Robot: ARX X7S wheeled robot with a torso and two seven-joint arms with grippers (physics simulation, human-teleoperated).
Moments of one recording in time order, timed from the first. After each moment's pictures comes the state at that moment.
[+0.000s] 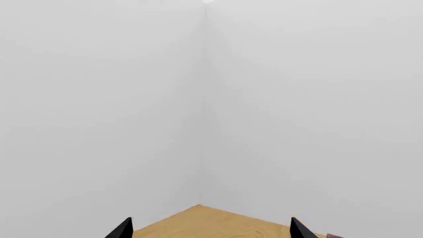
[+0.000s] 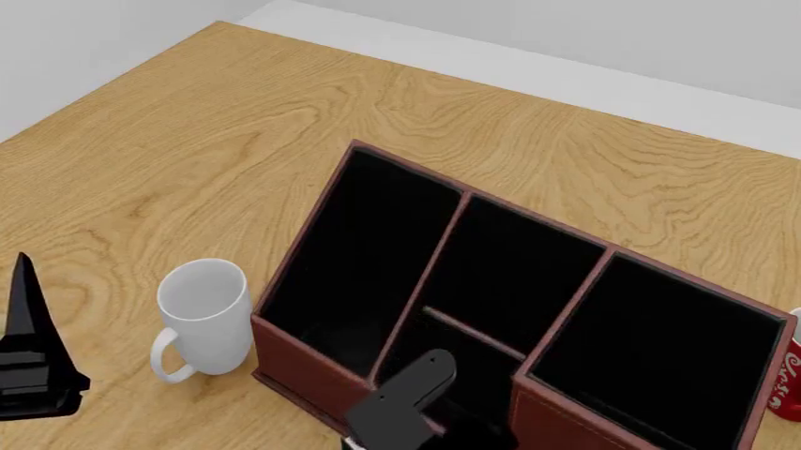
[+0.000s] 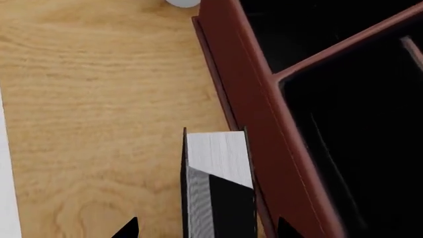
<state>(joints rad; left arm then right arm) -0.09 -0.32 0.05 0.50 -0.27 -0.16 -0.31 0.62 0.24 -0.61 -0.07 0.26 1.24 -0.21</state>
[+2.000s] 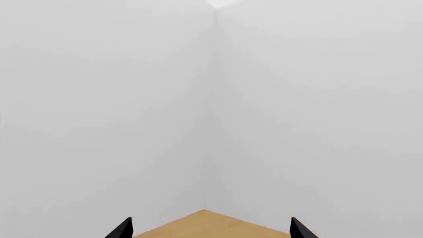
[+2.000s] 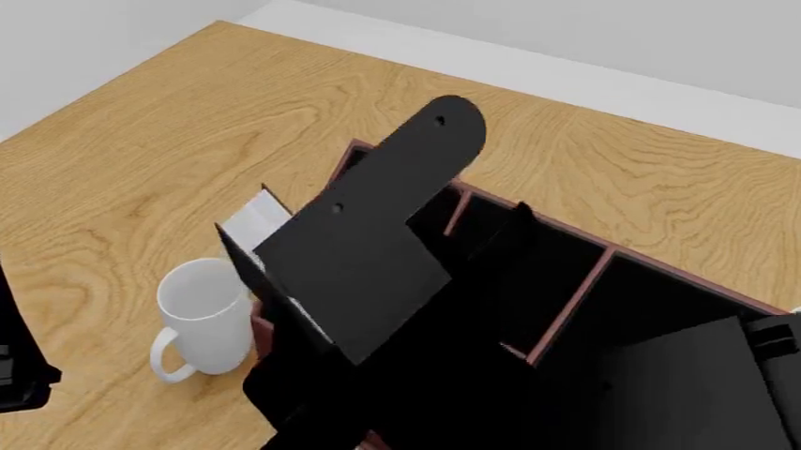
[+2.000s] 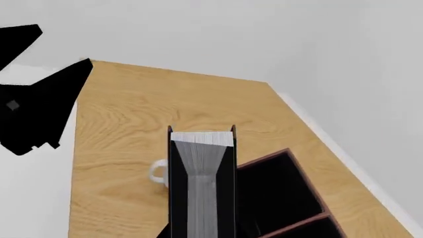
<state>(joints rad) -0.08 -0.36 0.02 0.53 -0.33 -0.15 -0.35 1.21 0.49 -0.42 -0.54 1.81 1.43 0.88</state>
